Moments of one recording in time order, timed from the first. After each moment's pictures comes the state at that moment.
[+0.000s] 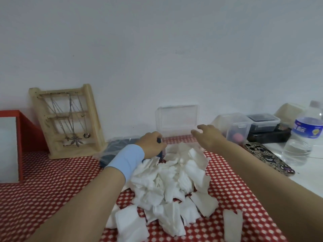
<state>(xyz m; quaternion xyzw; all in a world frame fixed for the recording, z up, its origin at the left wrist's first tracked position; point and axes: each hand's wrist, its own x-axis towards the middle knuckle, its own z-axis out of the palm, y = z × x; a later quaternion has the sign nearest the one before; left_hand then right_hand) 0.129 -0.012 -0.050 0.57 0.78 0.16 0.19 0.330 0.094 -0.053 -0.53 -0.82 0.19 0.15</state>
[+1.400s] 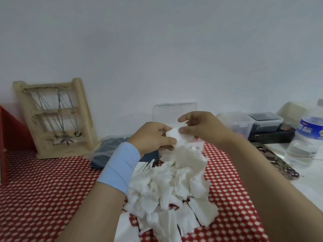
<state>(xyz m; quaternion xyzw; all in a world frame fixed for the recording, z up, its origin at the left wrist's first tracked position) 0.159 -0.026 -0.020 0.53 0.66 0.39 0.35 0.333 0.076 -0.021 -0.33 -0.76 0.46 0.31</state>
